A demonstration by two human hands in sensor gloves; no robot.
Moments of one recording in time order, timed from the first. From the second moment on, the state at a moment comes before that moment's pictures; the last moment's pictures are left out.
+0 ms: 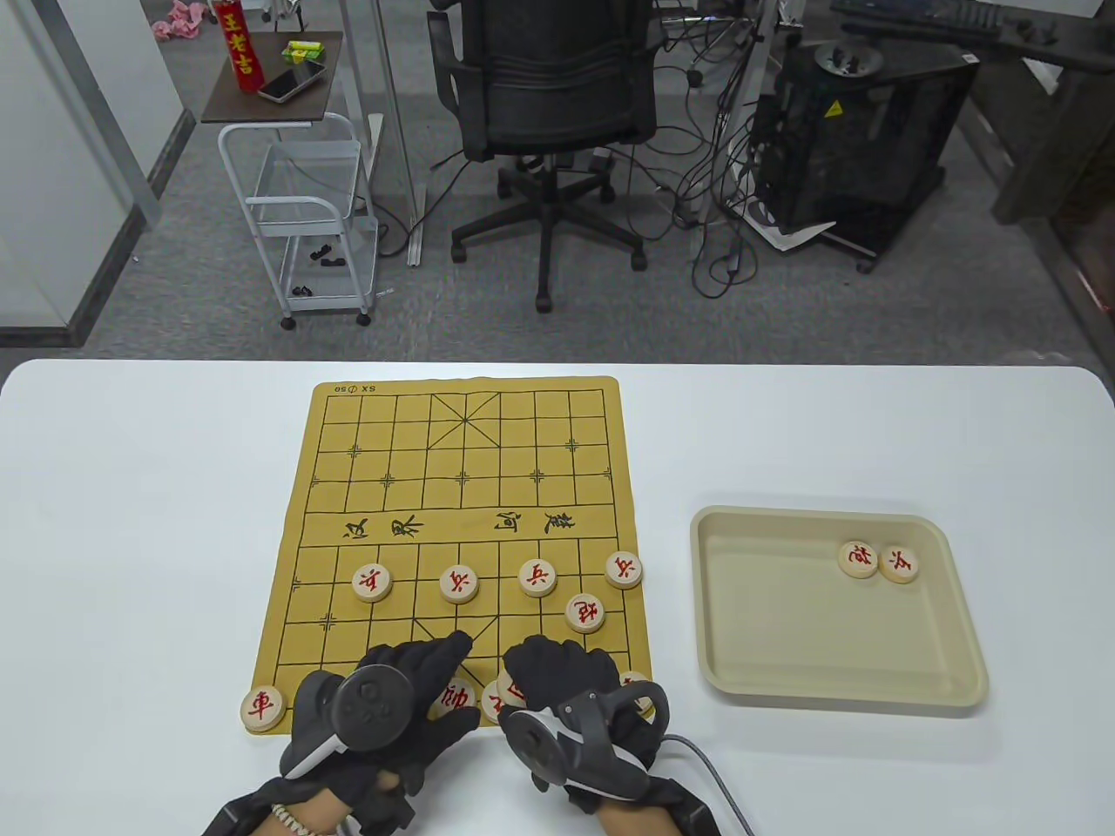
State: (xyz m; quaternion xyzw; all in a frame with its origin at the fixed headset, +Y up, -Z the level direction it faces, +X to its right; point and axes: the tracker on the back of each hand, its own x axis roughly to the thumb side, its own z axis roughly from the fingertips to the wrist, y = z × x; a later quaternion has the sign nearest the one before) left_hand -0.199 -0.751 -0.244 -0.03 -0.18 0.25 0.95; right_hand -0.002 -0.737 -0.226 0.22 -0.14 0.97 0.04
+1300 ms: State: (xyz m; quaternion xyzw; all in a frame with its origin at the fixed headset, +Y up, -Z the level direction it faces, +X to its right) left_hand -0.271 -0.751 -0.270 -0.15 -0.11 0.02 0.98; right_hand 0.039 -0.751 -0.243 0.14 -0.05 0.99 0.04
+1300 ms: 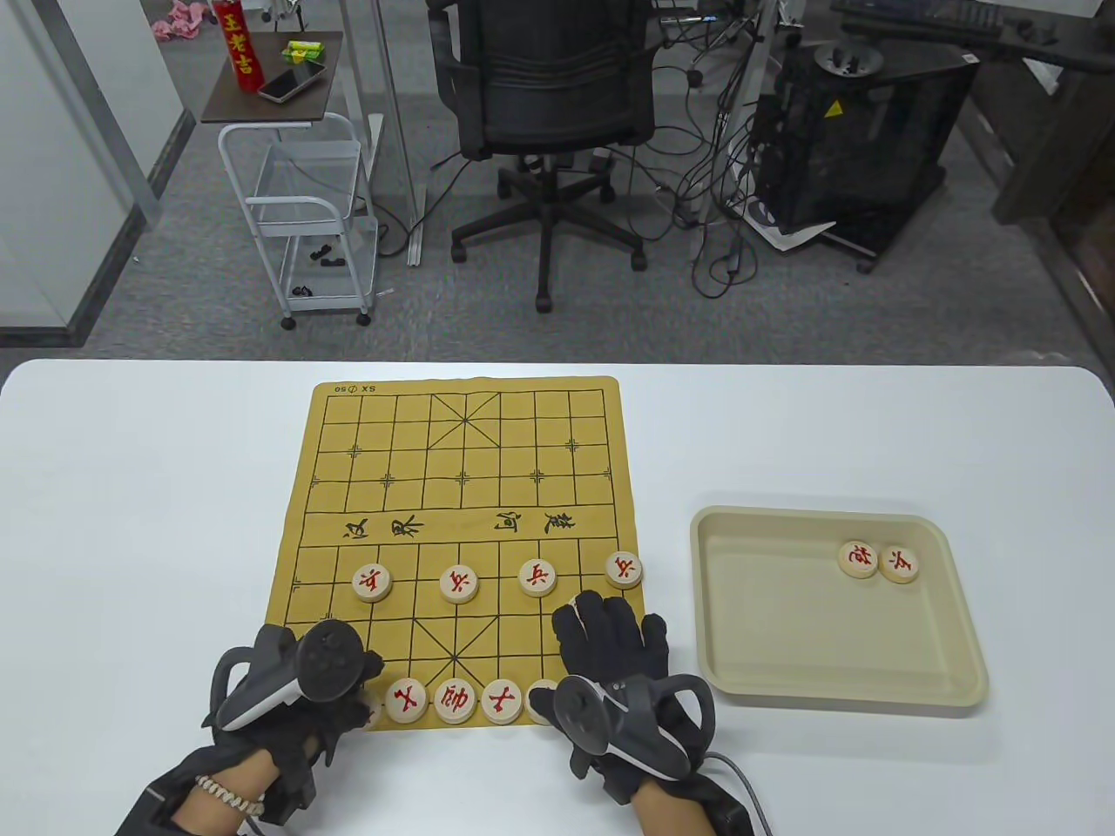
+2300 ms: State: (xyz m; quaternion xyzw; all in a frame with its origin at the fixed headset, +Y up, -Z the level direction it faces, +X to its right) left_hand -0.259 -0.753 -0.279 -0.12 -0.10 0.00 0.99; right_hand 0.039 -0.751 -0.242 0.14 -0.05 0.99 0.04
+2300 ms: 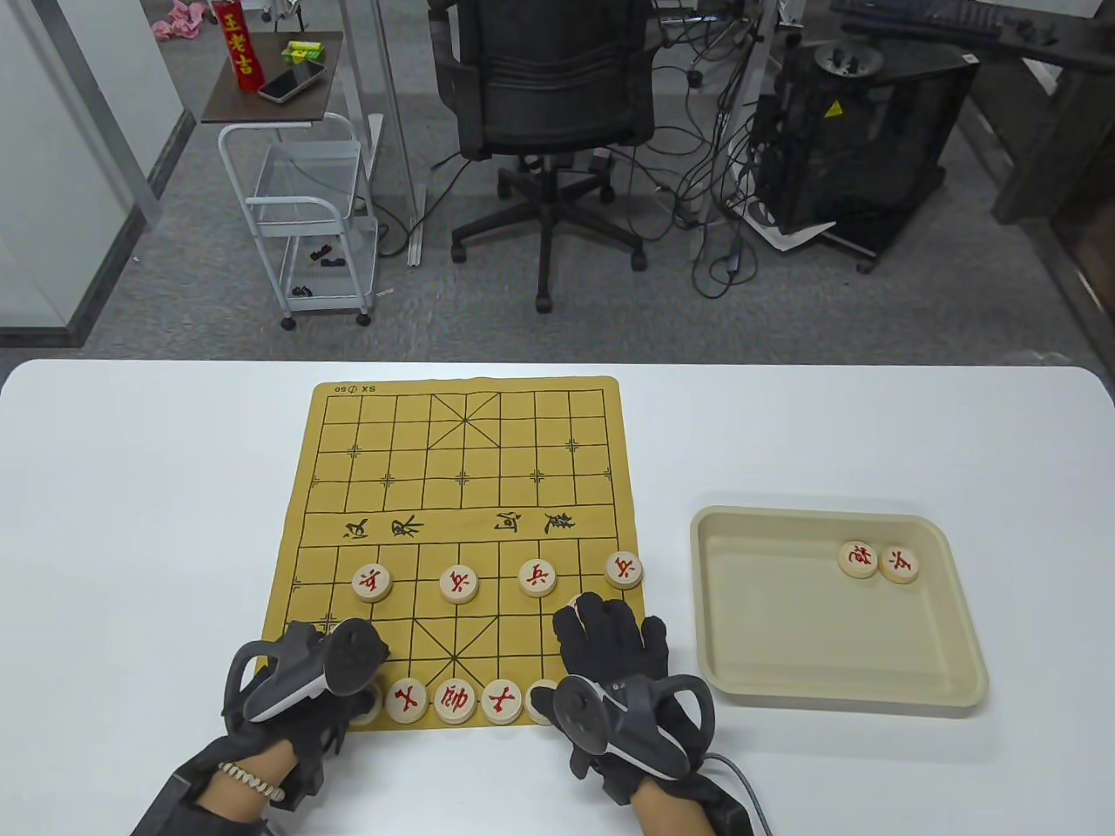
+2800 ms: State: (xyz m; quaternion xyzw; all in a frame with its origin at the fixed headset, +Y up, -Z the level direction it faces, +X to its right) left_hand -0.267 -0.726 -0.260 0.09 -0.08 0.09 0.99; right_hand 0.036 -0.751 -0.241 0.14 -0.05 0.99 0.03
